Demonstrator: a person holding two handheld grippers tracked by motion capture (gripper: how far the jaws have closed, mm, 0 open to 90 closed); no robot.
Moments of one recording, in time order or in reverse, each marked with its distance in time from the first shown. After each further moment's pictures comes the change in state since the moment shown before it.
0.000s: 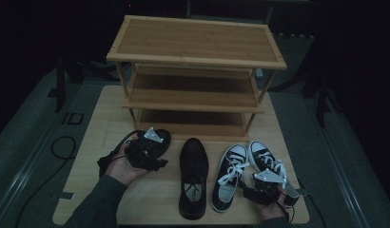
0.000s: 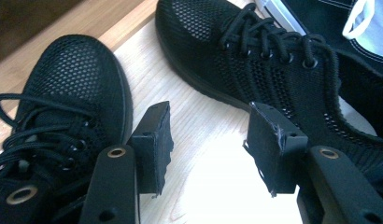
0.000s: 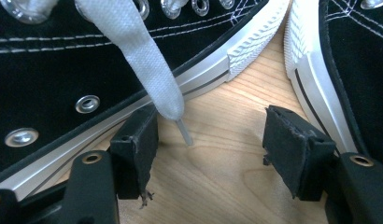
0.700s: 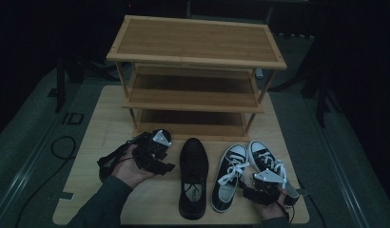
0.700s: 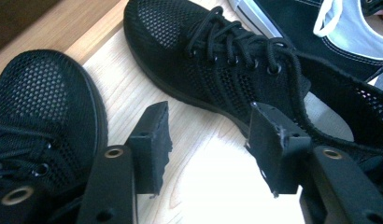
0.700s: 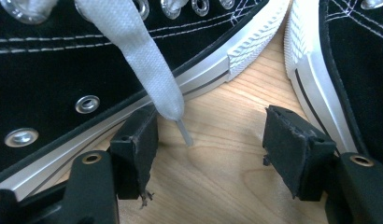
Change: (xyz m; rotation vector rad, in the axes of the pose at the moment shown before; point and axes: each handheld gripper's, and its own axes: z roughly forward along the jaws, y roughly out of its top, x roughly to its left) left arm -0.016 0.009 0.006 0.014 -0.042 0.055; right arm 0.000 0.000 0.000 0.000 0.001 0.000
